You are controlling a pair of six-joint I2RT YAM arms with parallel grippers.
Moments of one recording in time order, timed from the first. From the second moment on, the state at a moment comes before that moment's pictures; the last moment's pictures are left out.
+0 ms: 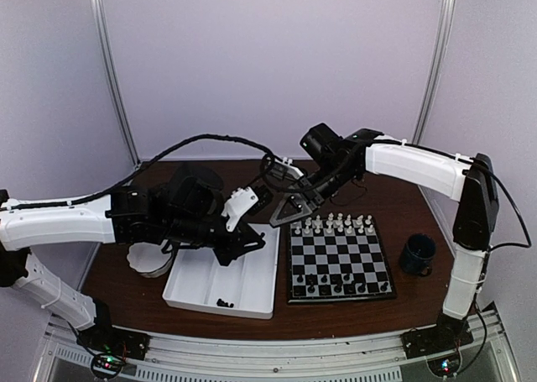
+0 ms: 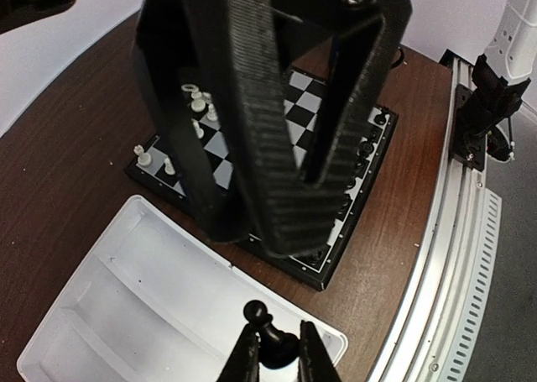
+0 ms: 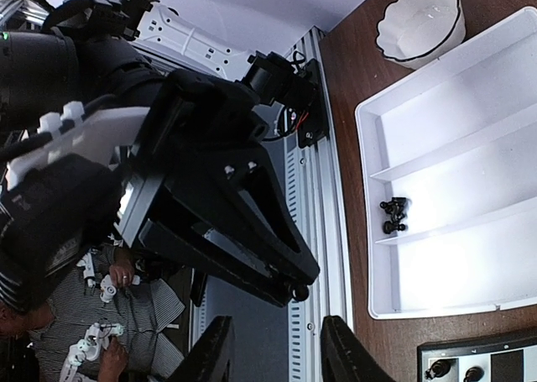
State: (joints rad) left arm -1.14 1.35 1.11 -0.41 0.02 -0.08; right arm 0.73 1.90 1.71 -0.93 -1.17 -0.06
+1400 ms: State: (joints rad) left arm -1.14 1.35 1.11 -0.36 0.00 -0.08; right arm 0.77 1.90 1.66 -0.82 -1.19 0.06
